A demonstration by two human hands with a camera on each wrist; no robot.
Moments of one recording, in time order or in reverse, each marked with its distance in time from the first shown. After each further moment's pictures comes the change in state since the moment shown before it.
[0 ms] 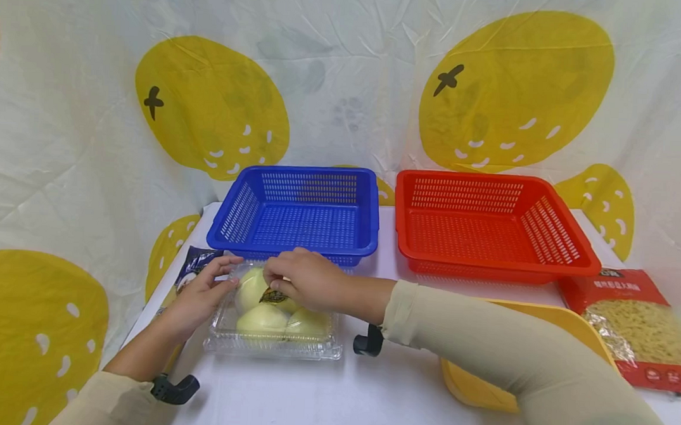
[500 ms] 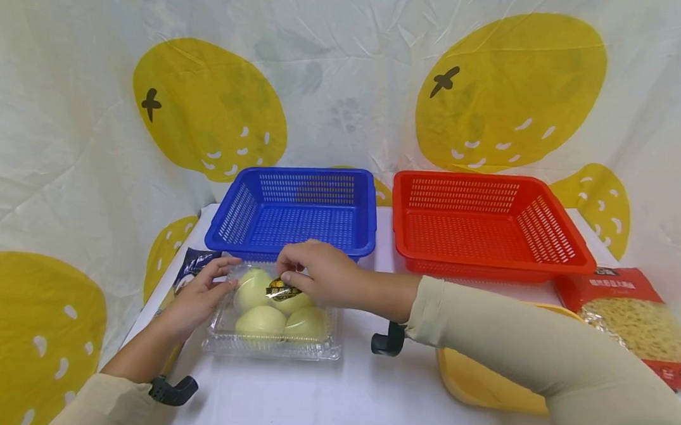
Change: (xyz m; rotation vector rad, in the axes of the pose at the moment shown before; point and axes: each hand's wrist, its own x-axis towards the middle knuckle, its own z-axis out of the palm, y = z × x) left_hand 0.000 0.002 -0.001 0.018 -0.004 -0.054; right_hand -0.025 -0.008 -0.033 0.155 0.059 0.086
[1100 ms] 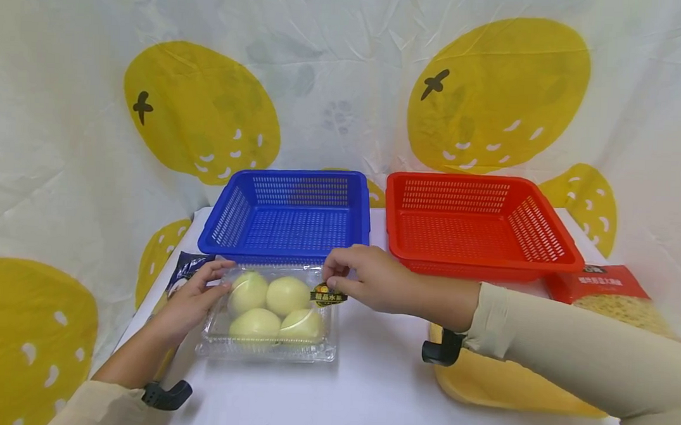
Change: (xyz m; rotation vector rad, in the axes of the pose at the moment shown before) left_hand -0.003 -0.001 0.001 -0.008 -0.014 0.037; right_hand -0.063 0.016 -0.041 0.051 -0.011 0.163
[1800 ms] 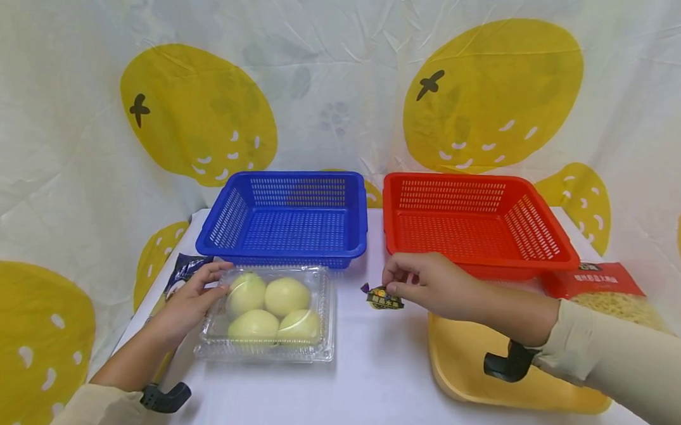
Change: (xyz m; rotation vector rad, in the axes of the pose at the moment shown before) left_hand -0.001 0.001 -0.001 -0.010 -0.006 -0.047; right_hand -0.070 0.038 -0.037 0.064 0.004 0.216
